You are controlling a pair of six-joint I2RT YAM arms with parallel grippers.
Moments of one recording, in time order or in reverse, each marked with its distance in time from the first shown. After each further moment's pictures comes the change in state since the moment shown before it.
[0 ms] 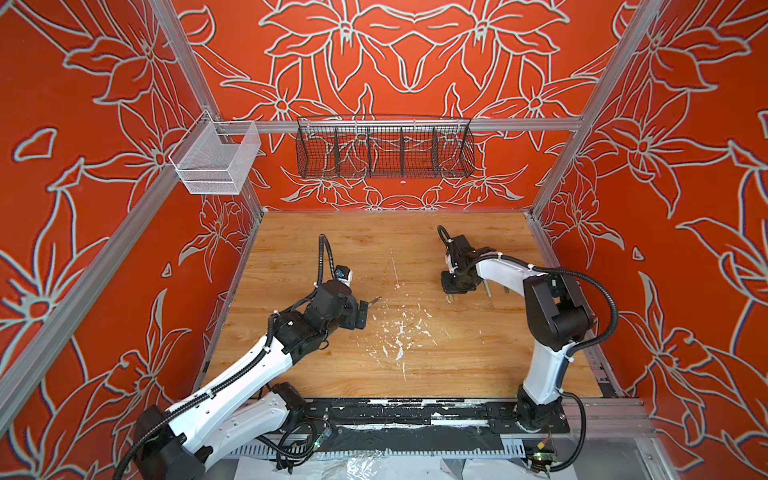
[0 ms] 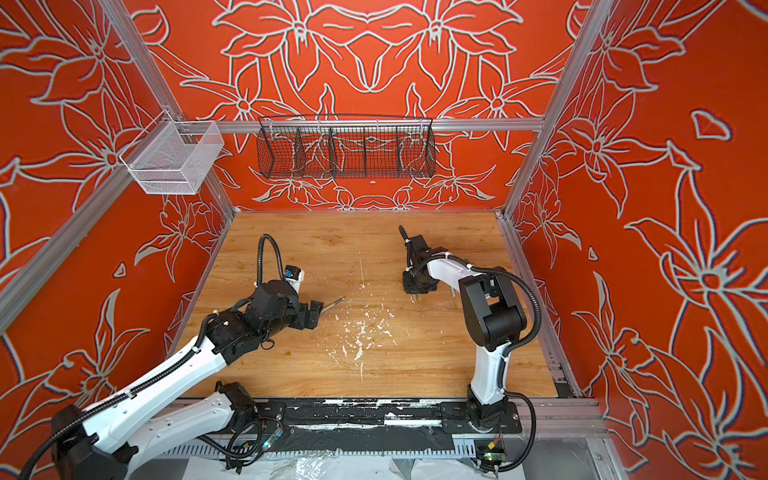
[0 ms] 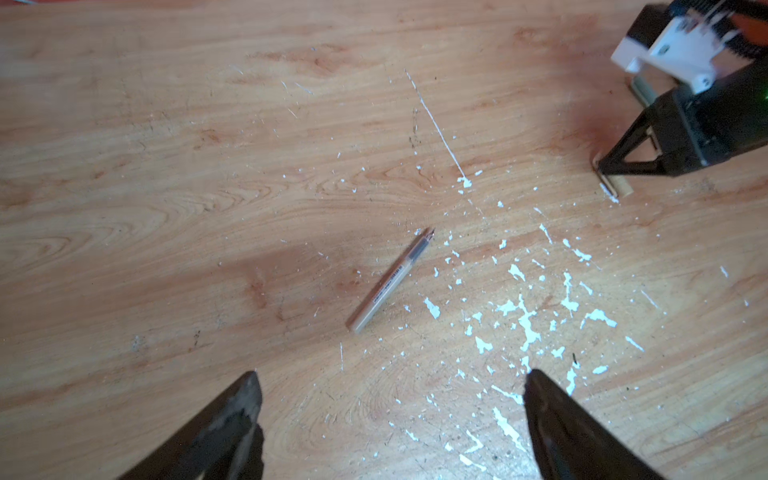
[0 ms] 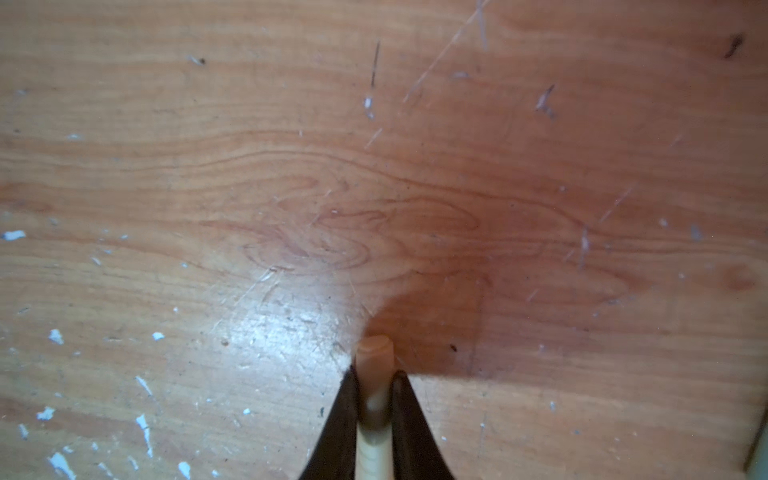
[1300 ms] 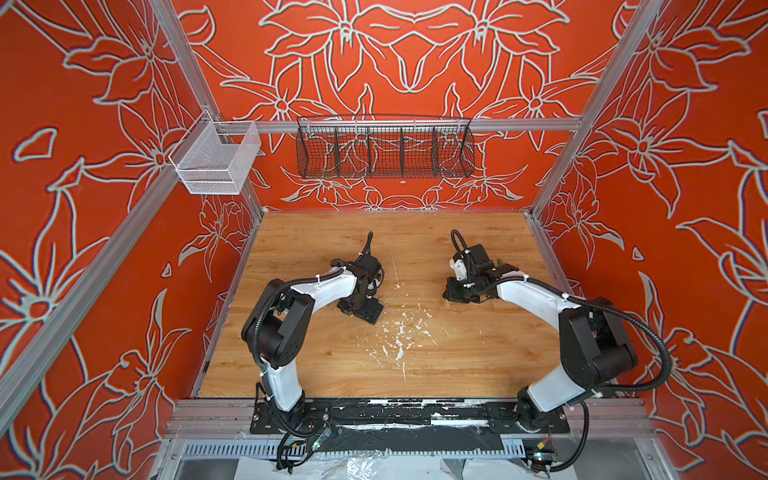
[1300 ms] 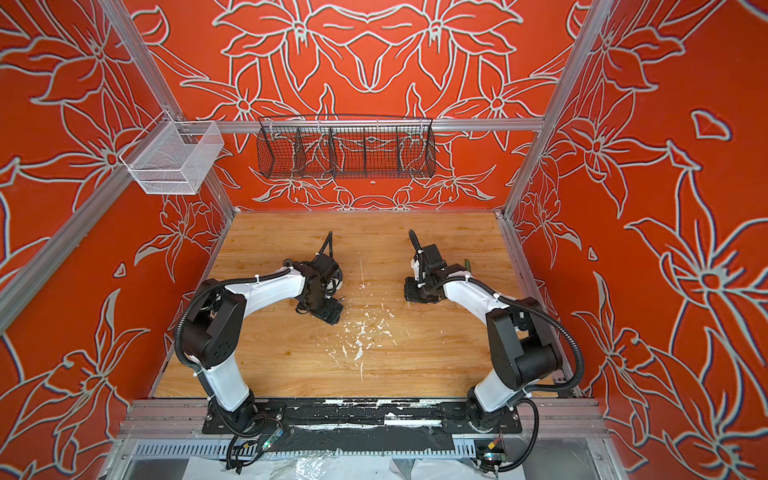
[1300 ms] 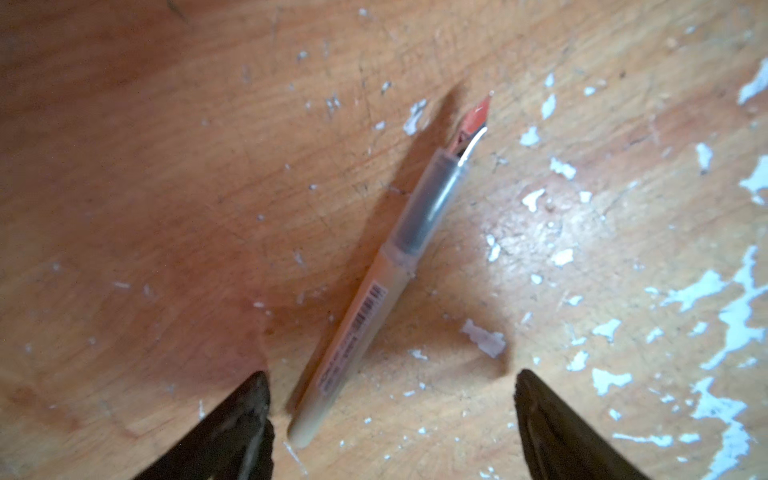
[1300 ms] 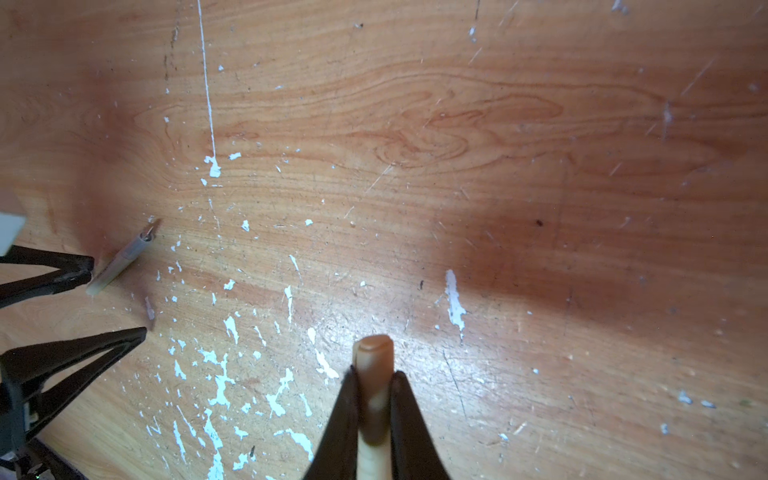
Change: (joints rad) left arm 0.149 0.853 0.388 -0.214 0.302 0.297; right arm 0.000 -0.302 -0.278 0.166 -0.206 0.100
